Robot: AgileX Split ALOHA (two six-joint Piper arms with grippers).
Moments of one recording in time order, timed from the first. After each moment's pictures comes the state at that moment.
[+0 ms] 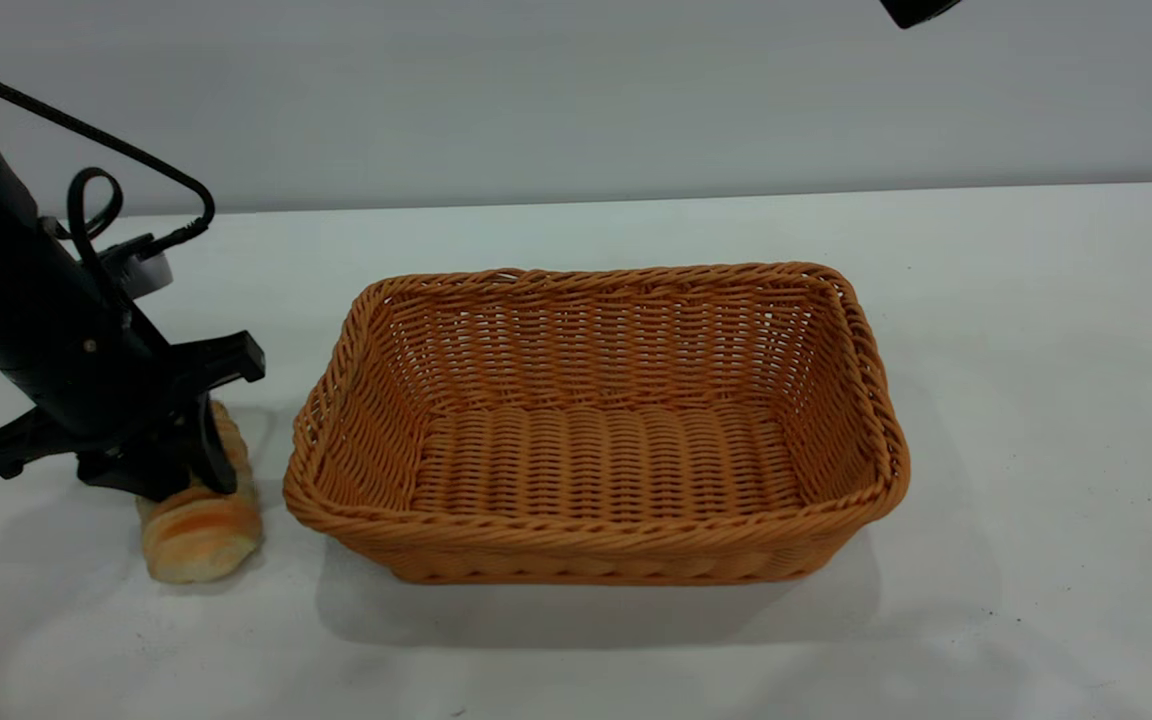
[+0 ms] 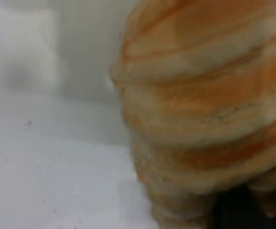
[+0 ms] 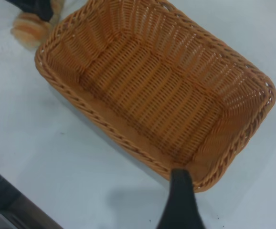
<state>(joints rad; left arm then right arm) -0.05 2.20 -1.06 -0.55 0.27 0.15 0.80 1.21 -1.01 -0.20 0.73 0.22</state>
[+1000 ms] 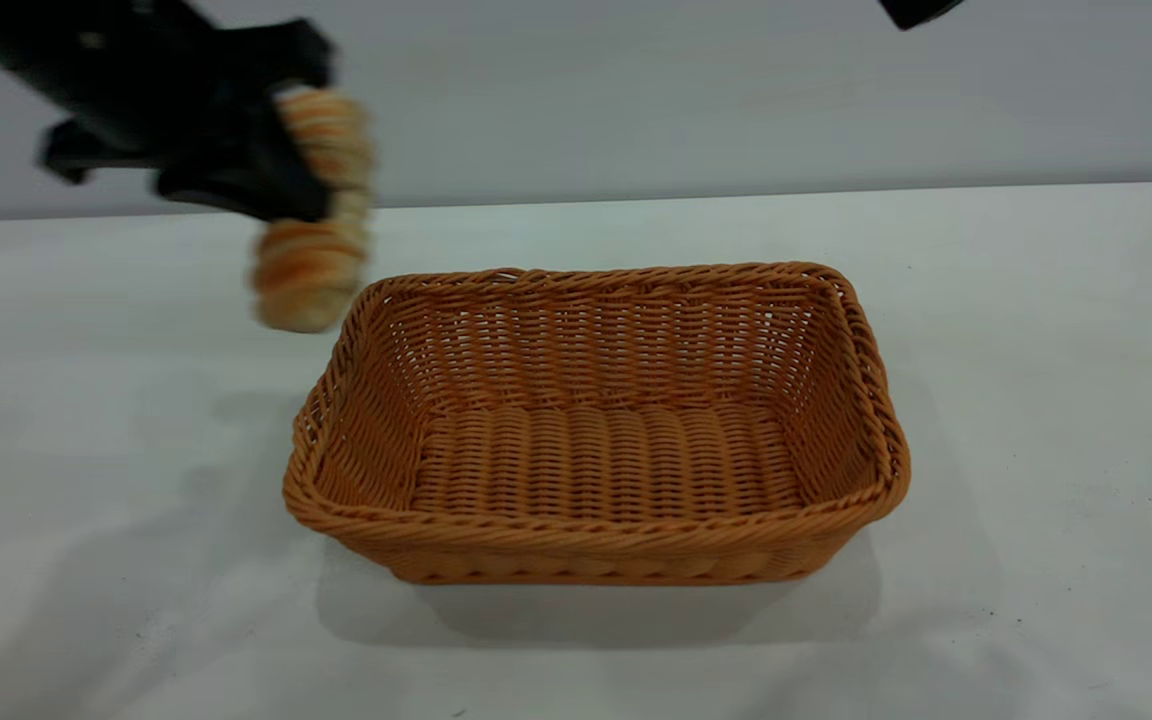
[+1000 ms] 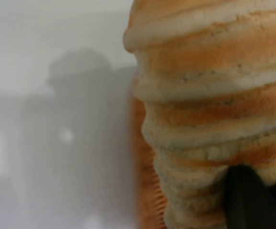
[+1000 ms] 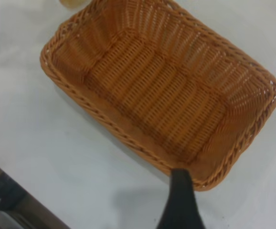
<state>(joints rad) -0.28 1.80 -1.08 -0.66 0.32 0.36 0.80 1.18 -1.01 -0.18 0.74 0.22</state>
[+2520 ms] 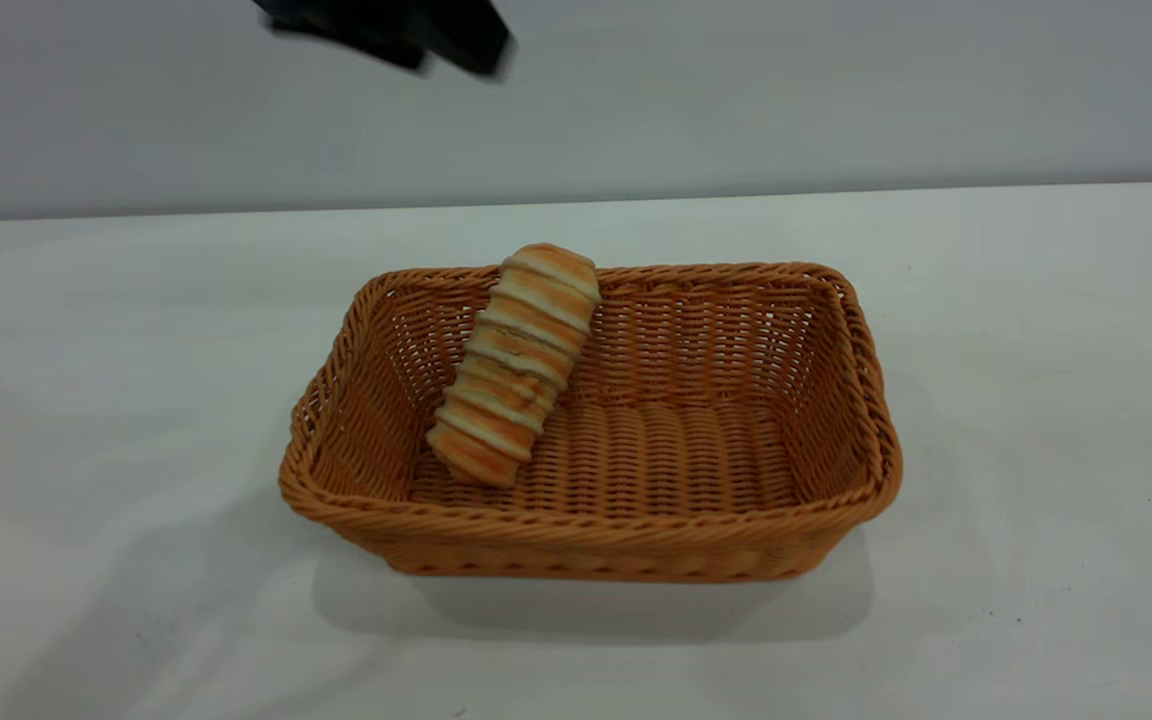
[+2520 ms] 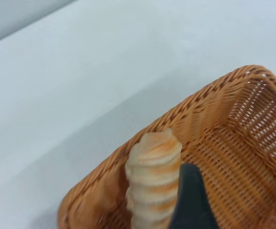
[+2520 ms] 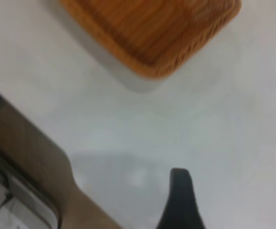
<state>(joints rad) -0.32 1.73 -1.20 -0.82 0.37 0.87 0.80 0.90 -0.85 -0.22 1.04 0.06</state>
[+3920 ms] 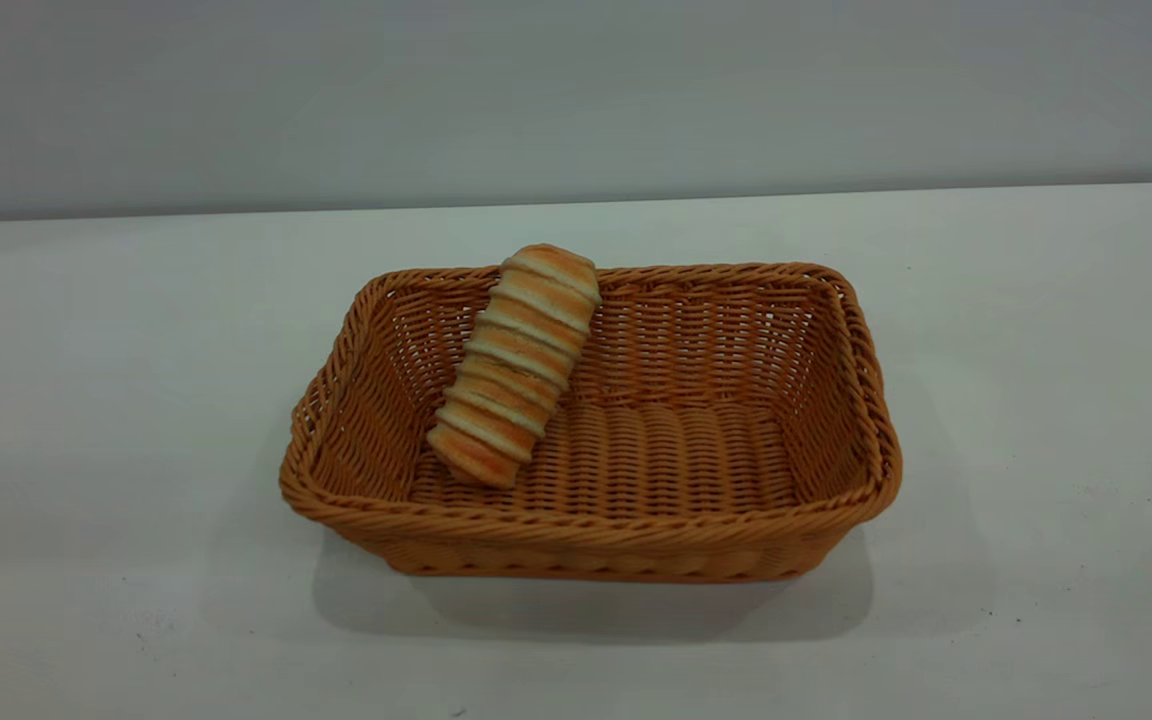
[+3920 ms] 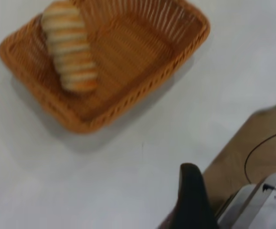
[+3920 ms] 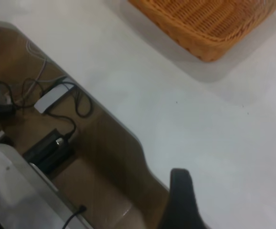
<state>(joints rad) -0.21 0.62 -0.61 -0.57 0.89 0.67 0.80 0.14 -0.48 -0.01 1.12 0.04</state>
